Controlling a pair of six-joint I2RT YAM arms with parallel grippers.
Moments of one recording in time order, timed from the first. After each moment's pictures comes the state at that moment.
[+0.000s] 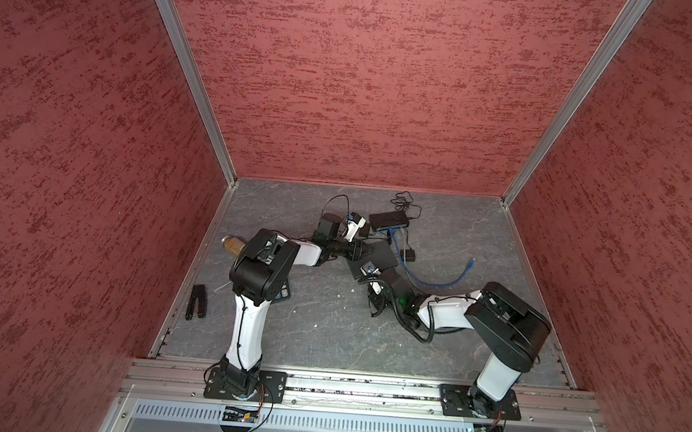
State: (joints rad) left arm -0.42 2.09 1.13 0.35 0.68 -0.26; right arm 0.83 1.76 0.68 0.37 0.21 -0.07
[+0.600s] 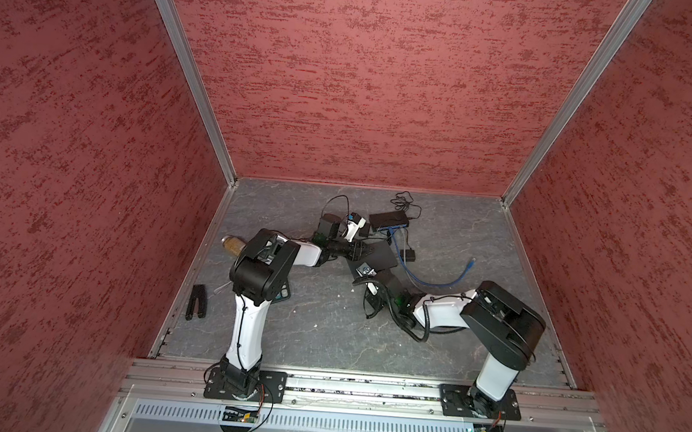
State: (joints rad) left arm -0.42 2.09 1.13 0.36 0.68 -0.26; right arm 0.86 1.79 0.71 0.35 0.25 -0.10
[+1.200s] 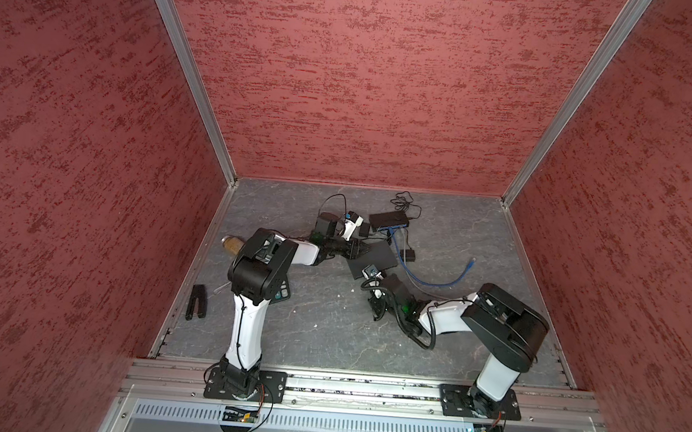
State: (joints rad) left arm -0.39 2.09 1.13 0.35 0.68 -0.22; right arm 0.85 1.77 0.60 0.52 0.18 0.06
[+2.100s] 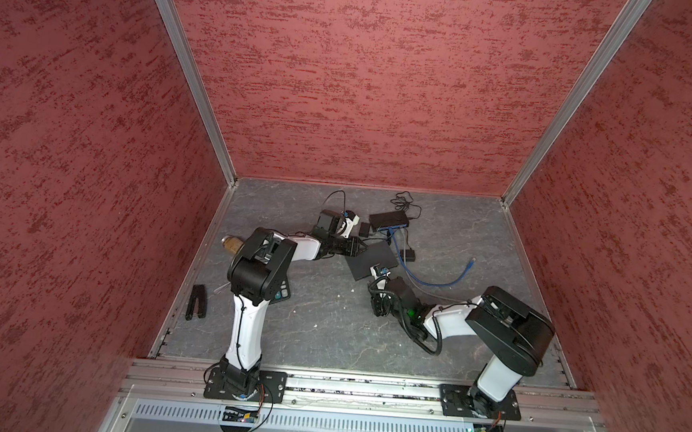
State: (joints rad) left arm -0.41 2.08 1.19 0.15 0.57 -0.31; right arm 0.83 1.73 0.53 0.60 0.15 0.26
